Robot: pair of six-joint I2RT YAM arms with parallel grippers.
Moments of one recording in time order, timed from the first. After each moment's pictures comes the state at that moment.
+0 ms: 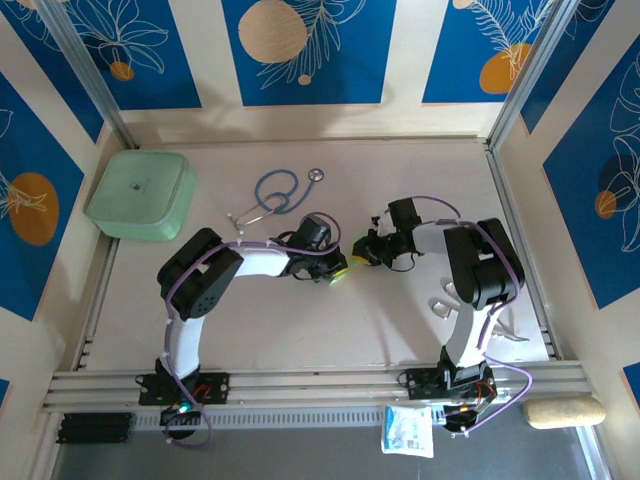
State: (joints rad) left arm -0.76 2.01 1.11 0.06 0.36 -1.14; right arm 0.25 1.86 0.91 -0.17 -0.73 0.63
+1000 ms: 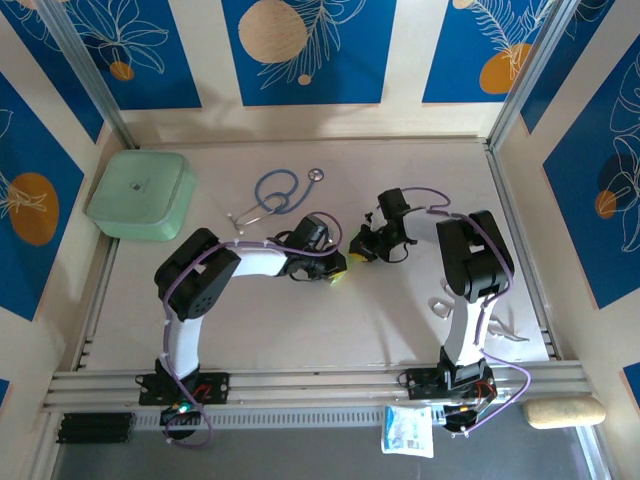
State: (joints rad) left arm -0.75 1.99 1.10 0.03 0.42 -0.98; right arm 0.29 1.94 1.09 -0.41 -0.63 0.58
